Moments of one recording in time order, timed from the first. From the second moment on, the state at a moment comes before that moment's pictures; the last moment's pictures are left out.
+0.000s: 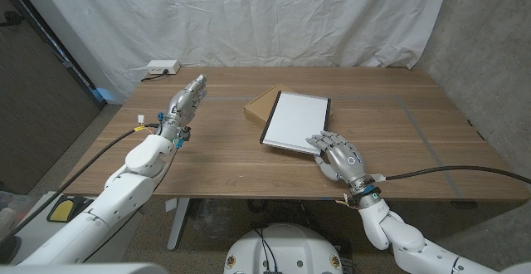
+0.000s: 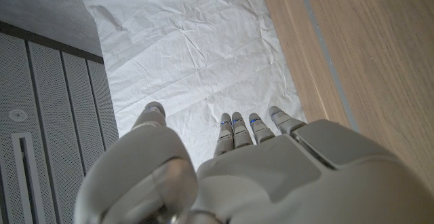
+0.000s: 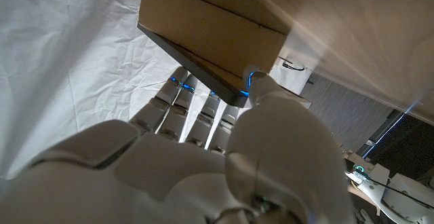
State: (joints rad) left arm 1.15 0.70 0.19 -1.69 -0.66 -0.29 0.06; left_hand 0.49 0.01 0.20 0.01 0.23 0.10 0.03 0.21 0.19 0.05 -0.03 0.20 0.19 -0.03 -0.02 0.19 0.18 -0.06 -0.03 0.21 0.18; right arm -1.15 -0.79 -0.77 -1.67 -0.92 -0.22 -0.95; right_hand 0.84 0.05 0.38 -0.12 0.36 0.59 -0.22 0.32 0.21 0.58 -0.17 0.39 0.24 0.48 -0.05 0.28 0.26 0.43 -0.04 0.42 0.21
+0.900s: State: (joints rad) left arm 1.17 0.71 0.19 -1.72 -0.66 -0.29 0.07; left_hand 0.49 0.01 0.20 0.01 0.23 0.10 0.03 0.21 0.19 0.05 -0.03 0.20 0.19 -0.03 -0.02 0.19 0.18 -0.06 -0.03 0.21 0.18; right arm -1.14 -0.79 -0.77 -1.67 -0.93 -0.20 -1.00; right_hand 0.83 0.11 0.38 -0.10 0.27 0.66 -0.20 0.33 0.19 0.64 -0.17 0.39 0.20 0.56 -0.05 0.28 0.26 0.48 -0.05 0.46 0.22
